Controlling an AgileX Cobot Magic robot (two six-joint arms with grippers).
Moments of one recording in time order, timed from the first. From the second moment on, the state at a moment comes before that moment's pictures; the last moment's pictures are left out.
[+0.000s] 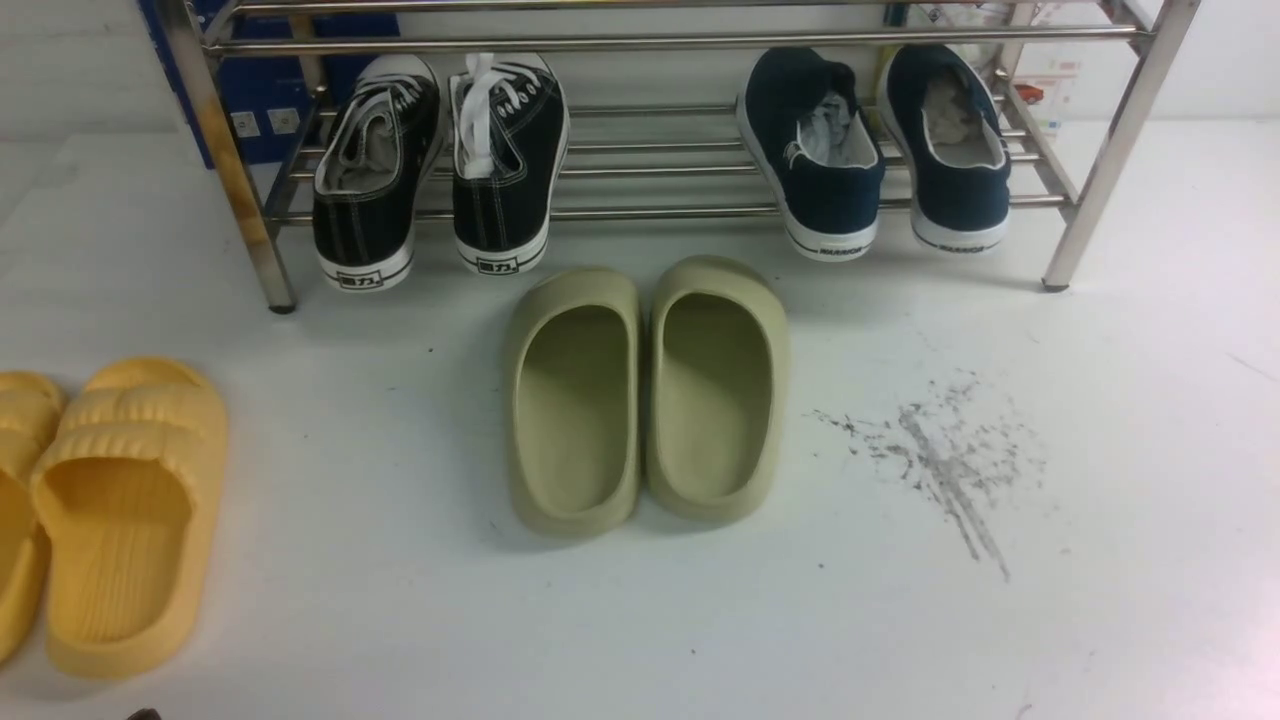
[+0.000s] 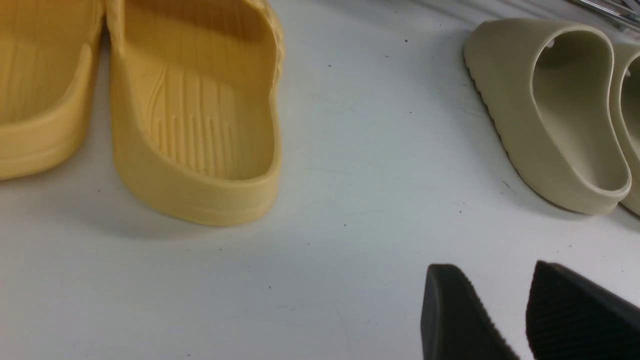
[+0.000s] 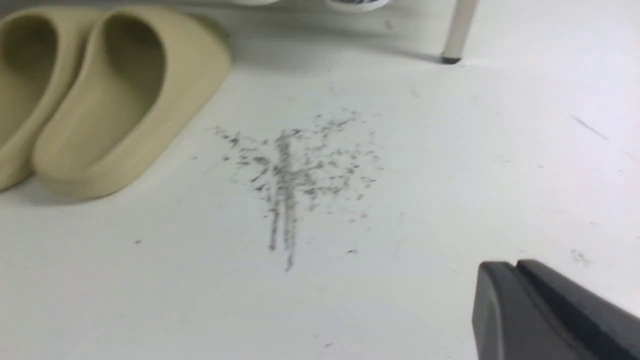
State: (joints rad) right arm 0.06 0.29 -0.19 0.13 0.33 -0.07; left arm -0.09 -0.01 0.03 -0.09 0.40 -0.32
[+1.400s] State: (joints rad) right arm -0.04 -0.01 0.02 0.16 0.39 -0.06; left arm -0.09 -0.01 0.03 -0.09 0.40 -0.32
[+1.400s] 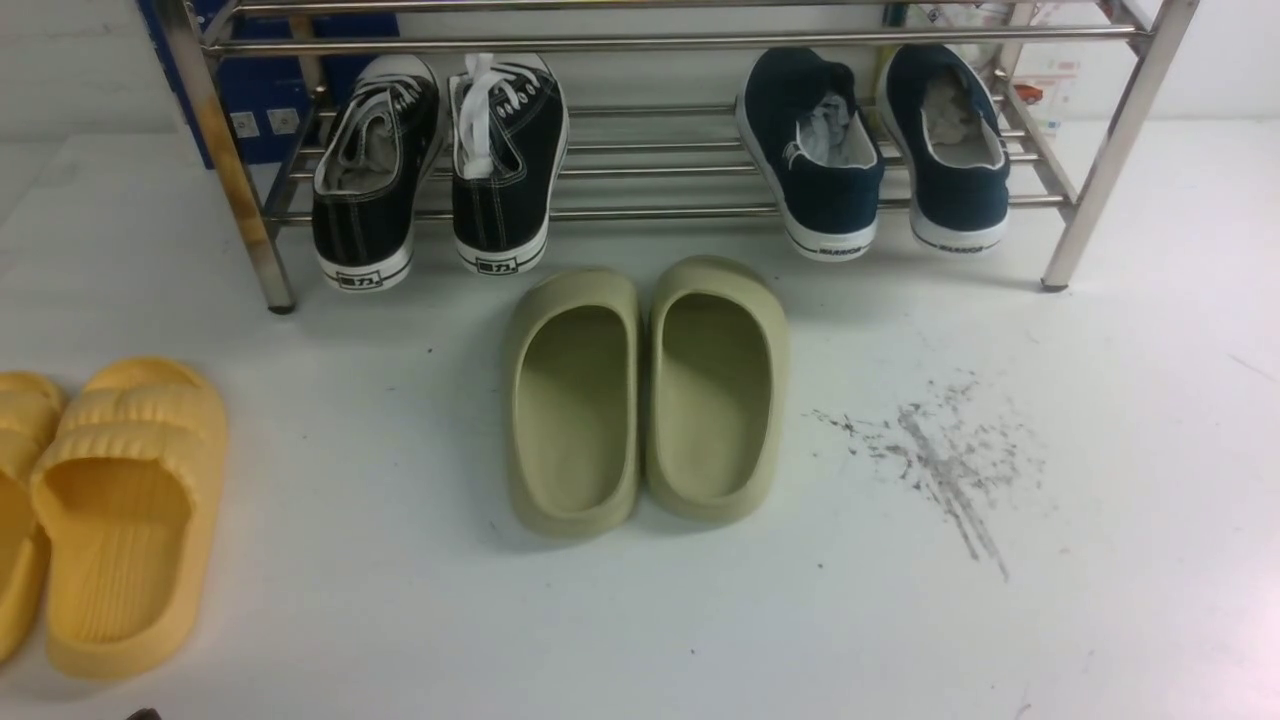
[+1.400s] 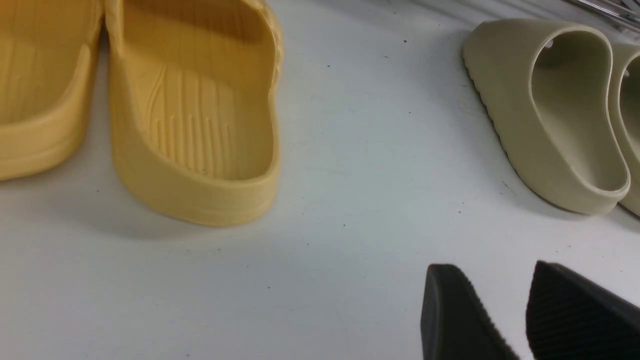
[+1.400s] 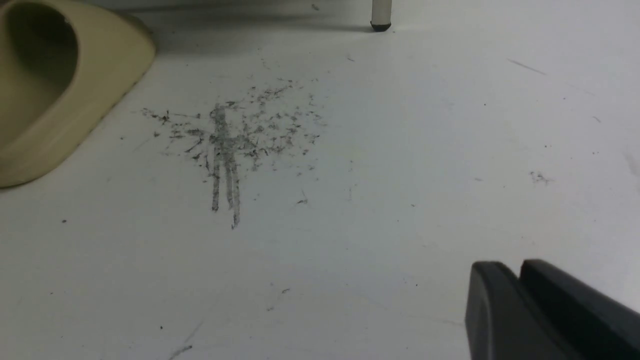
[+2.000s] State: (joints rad) right arm -0.04 -0.01 0.02 0.16 0.39 -0.06; left arm -0.09 -0.01 0.03 -0.09 0.40 -0.32
